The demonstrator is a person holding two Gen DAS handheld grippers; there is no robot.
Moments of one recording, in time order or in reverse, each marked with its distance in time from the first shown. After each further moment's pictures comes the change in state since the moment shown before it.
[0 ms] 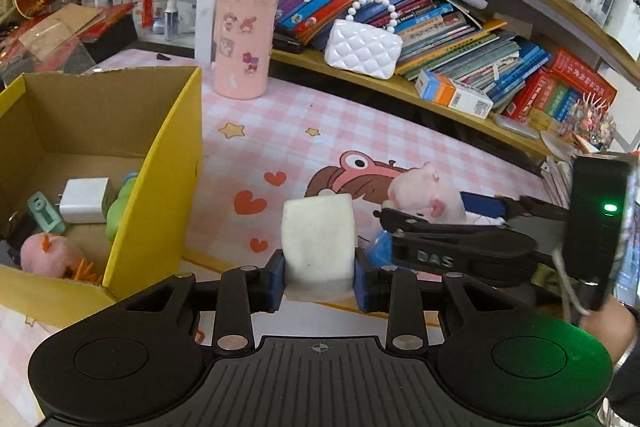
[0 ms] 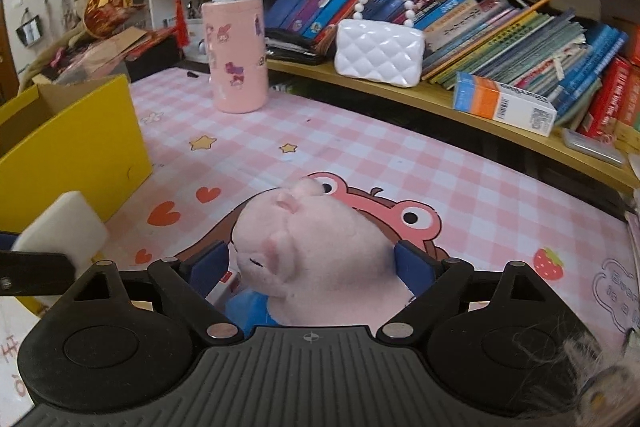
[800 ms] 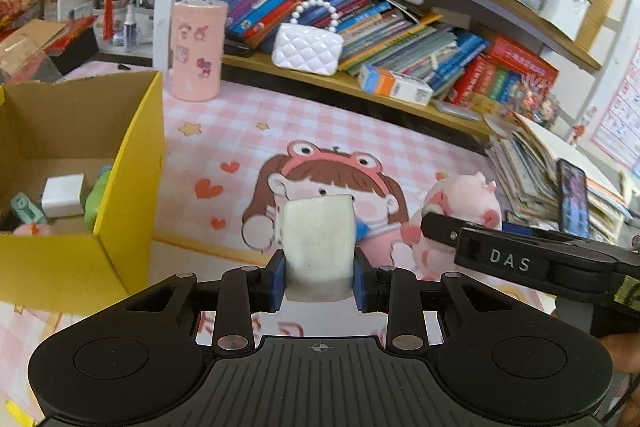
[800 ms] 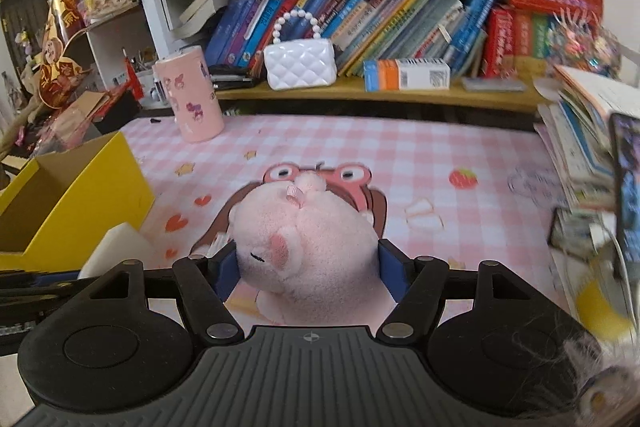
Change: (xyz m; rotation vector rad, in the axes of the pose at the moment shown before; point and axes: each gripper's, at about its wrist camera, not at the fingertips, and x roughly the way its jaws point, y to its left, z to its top) left arm -0.041 -0.012 -0.026 0.077 -0.008 -0.137; right arm -0.123 0.004 -0.035 0.298 -0.026 -0.112
